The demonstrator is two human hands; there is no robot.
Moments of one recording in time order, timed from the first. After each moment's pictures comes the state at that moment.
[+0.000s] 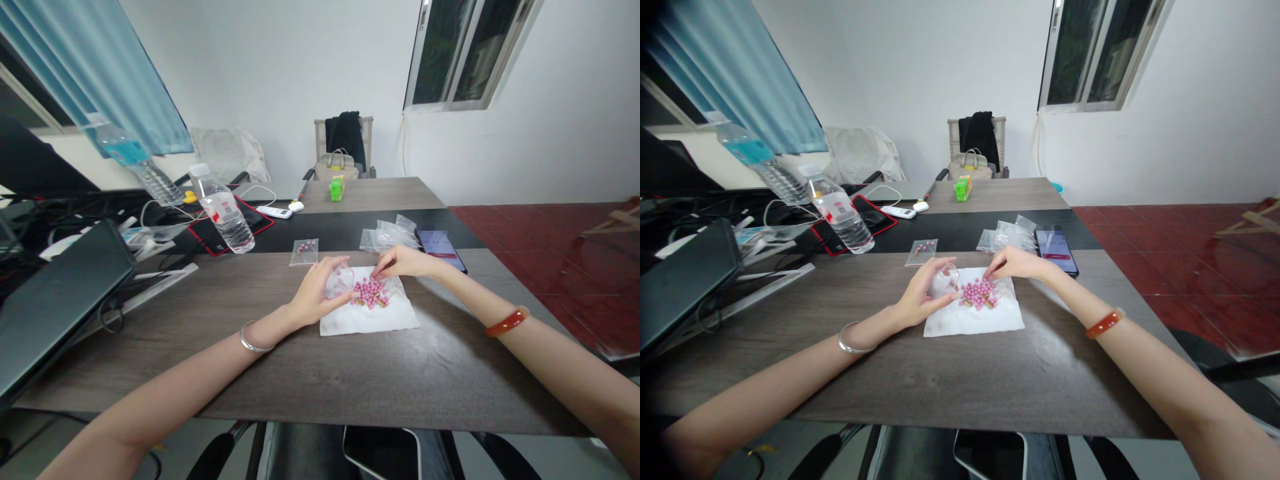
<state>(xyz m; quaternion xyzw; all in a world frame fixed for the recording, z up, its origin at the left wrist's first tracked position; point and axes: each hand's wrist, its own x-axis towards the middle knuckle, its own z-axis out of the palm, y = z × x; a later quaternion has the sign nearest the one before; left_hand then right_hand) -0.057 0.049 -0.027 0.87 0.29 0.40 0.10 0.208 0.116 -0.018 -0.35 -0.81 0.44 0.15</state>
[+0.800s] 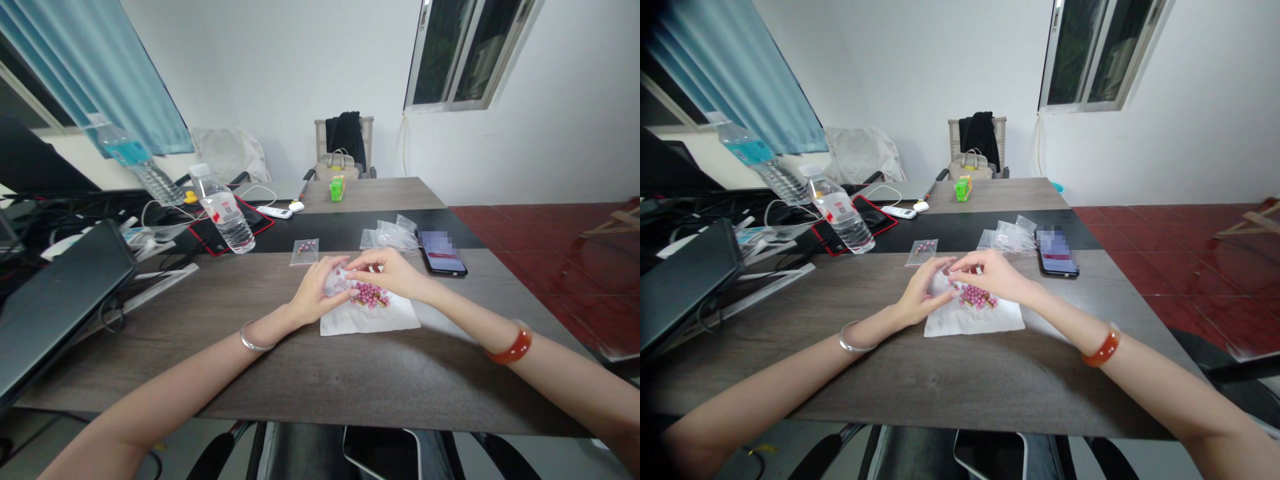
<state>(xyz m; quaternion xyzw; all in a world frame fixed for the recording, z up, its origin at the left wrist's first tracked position) -0.057 0.051 -0.028 0.86 0.29 0.41 0.11 0.149 0.052 0.017 -0.34 -0.80 0.34 0.35</state>
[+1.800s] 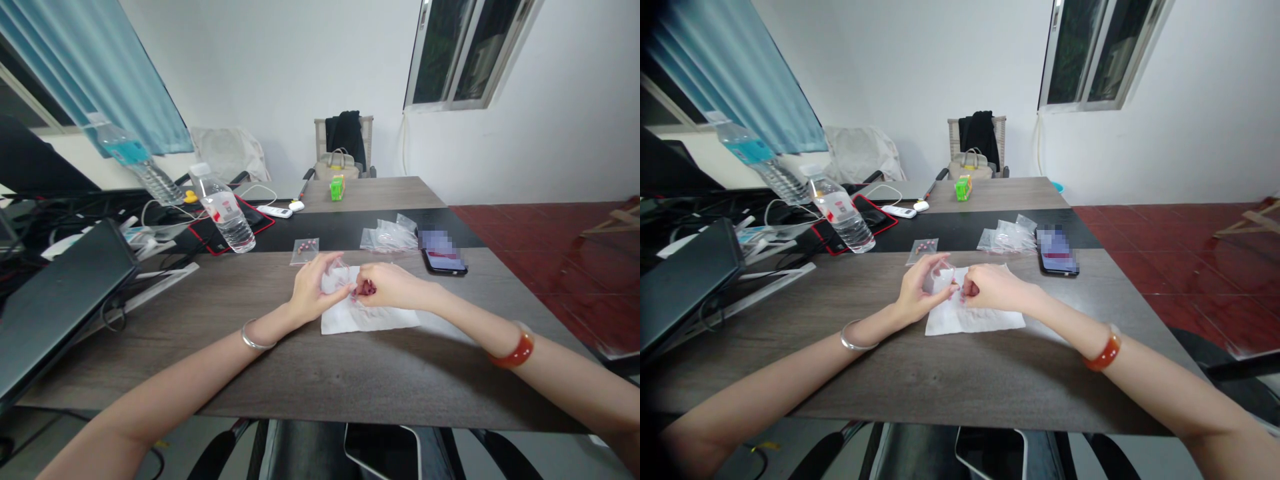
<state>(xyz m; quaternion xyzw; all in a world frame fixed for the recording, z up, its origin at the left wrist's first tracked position) -0.056 0.046 -0.024 0.82 0.33 0.45 0.07 0.149 0.043 0.016 -0.42 -0.88 0.20 0.13</state>
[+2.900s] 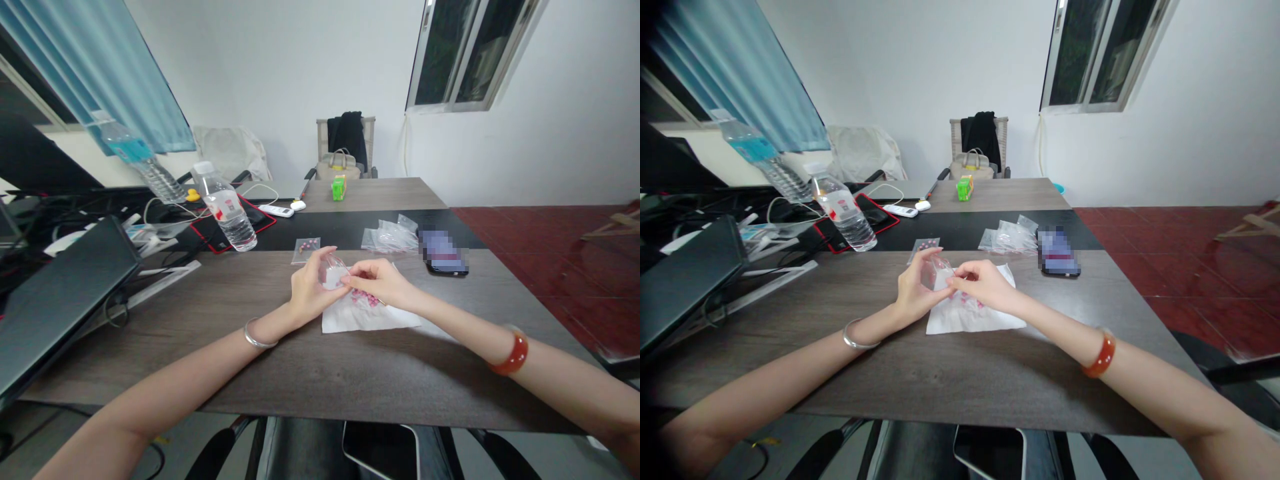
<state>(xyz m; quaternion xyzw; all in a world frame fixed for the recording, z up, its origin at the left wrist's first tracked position) -0.053 0.041 -0.027 0.76 0.44 0.48 0.04 0.128 0.038 0.001 -0.40 -0.69 0.50 0.34</state>
